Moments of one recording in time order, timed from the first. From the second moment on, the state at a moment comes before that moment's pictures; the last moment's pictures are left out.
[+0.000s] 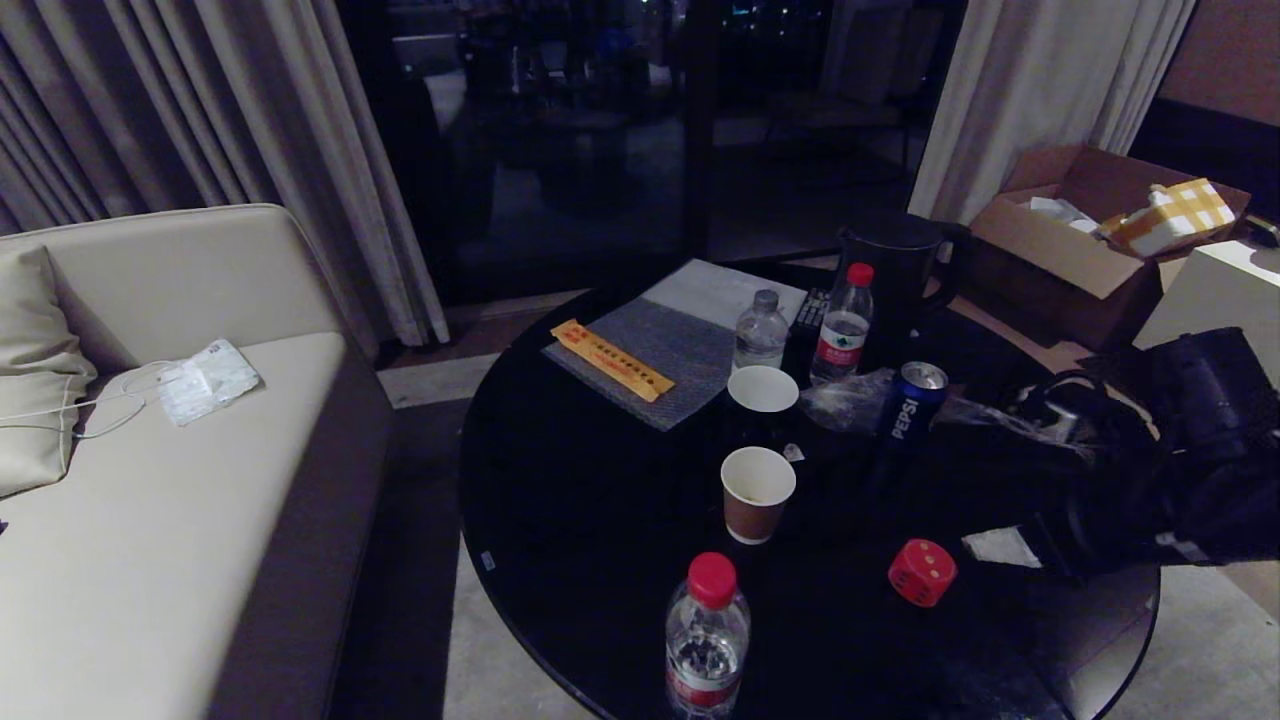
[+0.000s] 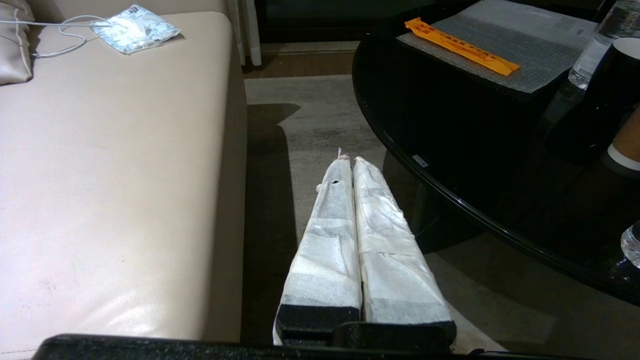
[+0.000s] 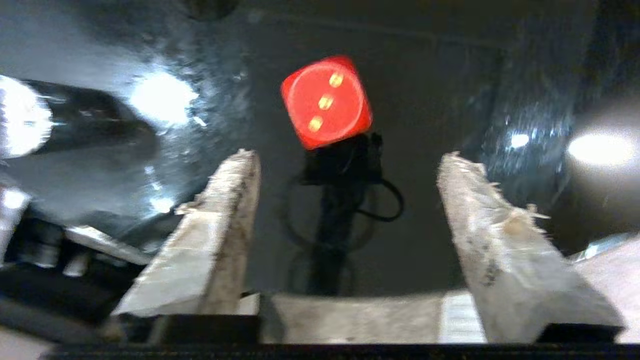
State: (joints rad) left arm -0.01 0.00 0.00 0.00 0.04 -0.03; right arm 0.14 1.56 -0.79 0.09 0.11 -0.18
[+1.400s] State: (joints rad) left arm -0.01 0.00 0.00 0.00 0.04 -0.03; right arm 0.16 1.91 -0.81 -0.10 0.11 -0.36
